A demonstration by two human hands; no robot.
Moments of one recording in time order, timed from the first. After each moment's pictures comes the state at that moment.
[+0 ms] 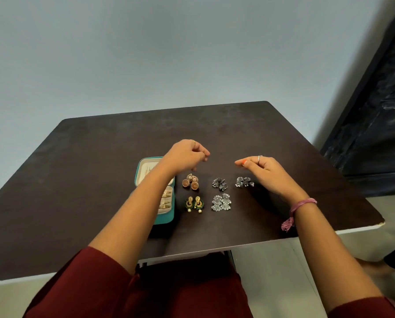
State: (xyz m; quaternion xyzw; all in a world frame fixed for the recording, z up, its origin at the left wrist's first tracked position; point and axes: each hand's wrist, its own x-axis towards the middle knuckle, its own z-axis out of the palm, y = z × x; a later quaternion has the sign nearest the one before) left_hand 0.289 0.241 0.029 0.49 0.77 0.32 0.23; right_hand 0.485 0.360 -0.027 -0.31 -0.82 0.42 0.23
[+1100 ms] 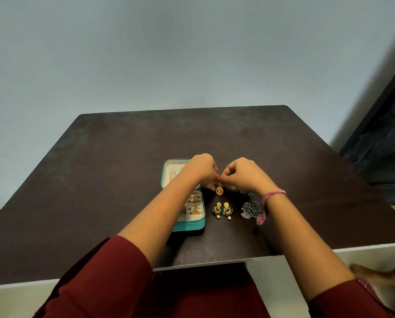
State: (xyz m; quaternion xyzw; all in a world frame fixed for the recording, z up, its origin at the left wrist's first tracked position) left_hand 0.256 0.235 0.006 0.52 0.82 0.10 0.21; right_hand 0.377 0.305 -0.003 -0.38 -0.87 0.31 0.04
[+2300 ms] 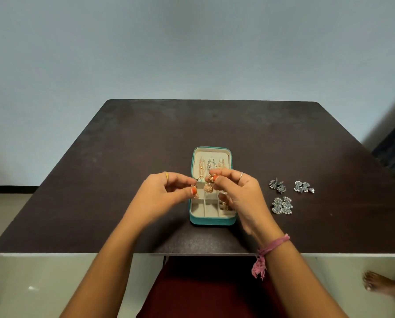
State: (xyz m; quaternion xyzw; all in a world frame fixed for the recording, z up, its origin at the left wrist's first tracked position) left_hand 0.230 0.053 0.009 0.36 0.75 0.48 0.28; right_hand 0.356 0.175 -0.007 -0.31 -0.56 0.72 0.27
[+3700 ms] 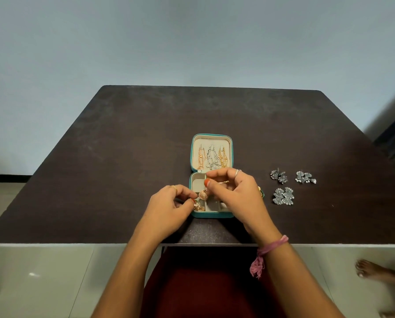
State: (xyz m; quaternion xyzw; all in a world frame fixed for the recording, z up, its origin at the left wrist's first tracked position) left_hand 0.253 0.049 -0.031 0.34 0.82 0.39 0.24; right_hand 0.362 0.173 -0.030 -0.30 -0.70 0.60 0.25
